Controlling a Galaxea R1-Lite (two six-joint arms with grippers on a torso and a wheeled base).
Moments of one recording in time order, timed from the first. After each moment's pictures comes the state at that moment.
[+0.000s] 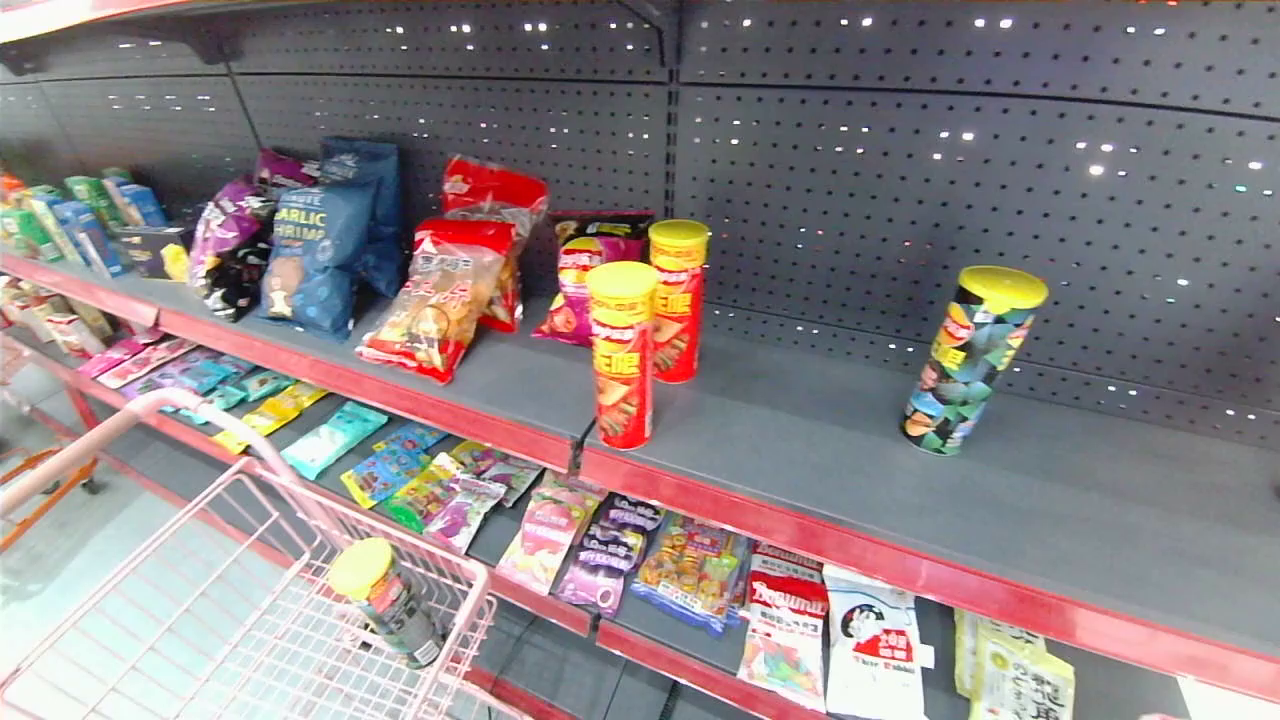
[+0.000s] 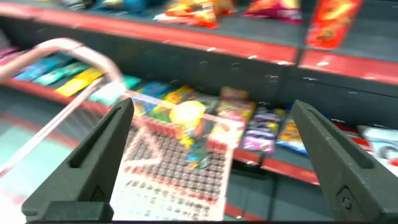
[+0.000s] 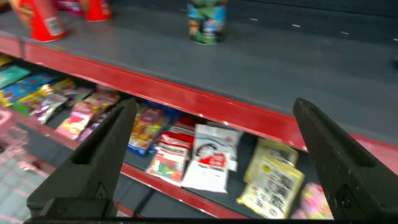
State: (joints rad) left arm 0.00 0.00 0.00 0.00 -0.01 0.00; right arm 0.00 0.00 0.00 0.00 0.00 -0.01
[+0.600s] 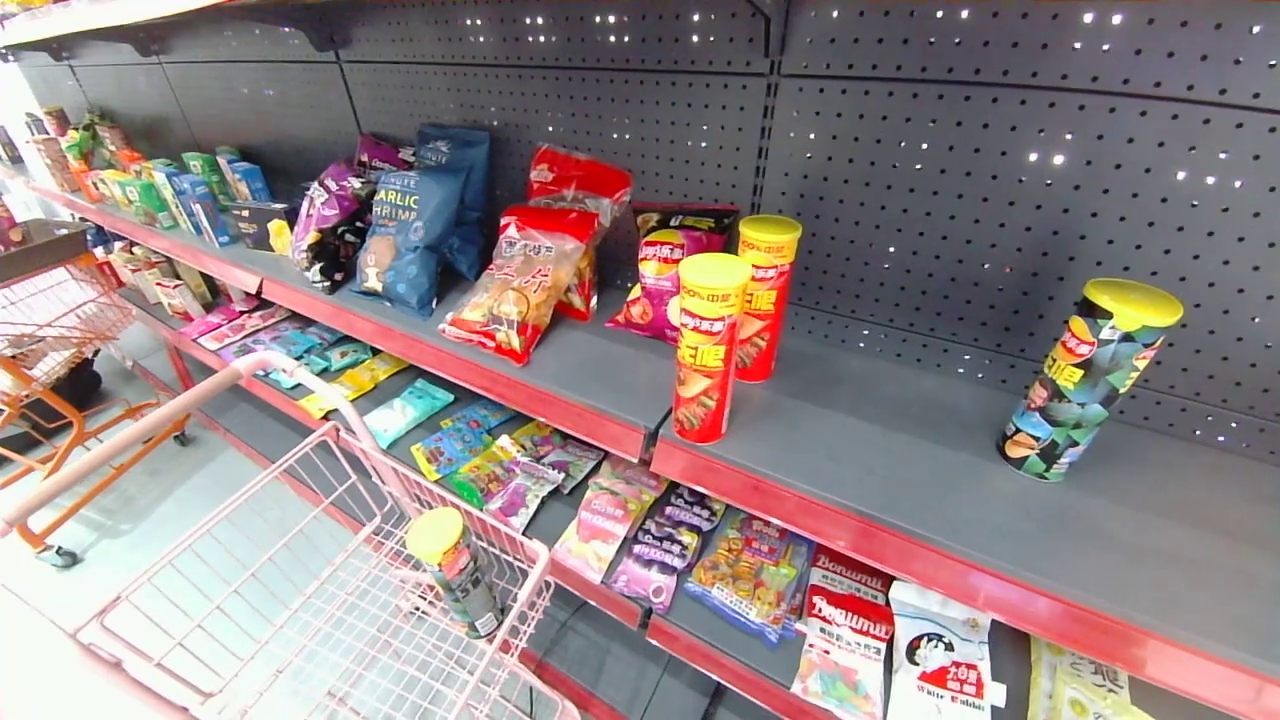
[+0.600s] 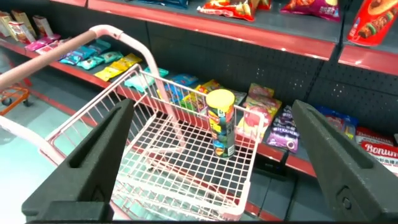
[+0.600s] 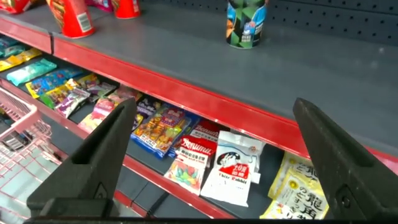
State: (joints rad) left arm 0.00 0.00 0.00 0.00 -0.01 0.00; right arm 0.00 0.00 0.00 0.00 -0.01 0.00
